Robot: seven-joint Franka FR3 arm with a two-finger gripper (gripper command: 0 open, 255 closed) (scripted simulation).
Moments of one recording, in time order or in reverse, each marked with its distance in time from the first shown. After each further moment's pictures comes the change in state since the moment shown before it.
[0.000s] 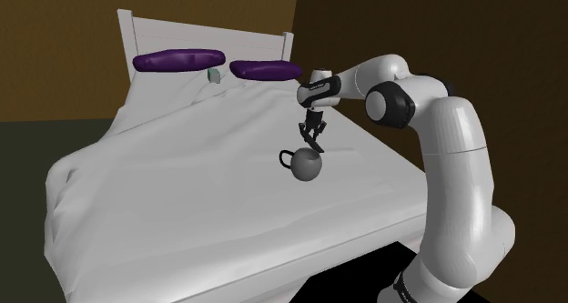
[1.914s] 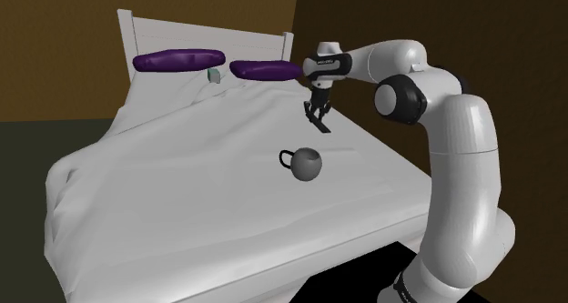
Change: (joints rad) arm -0.001 -0.082 -0.016 0.150 -0.021 -0.232 0.001
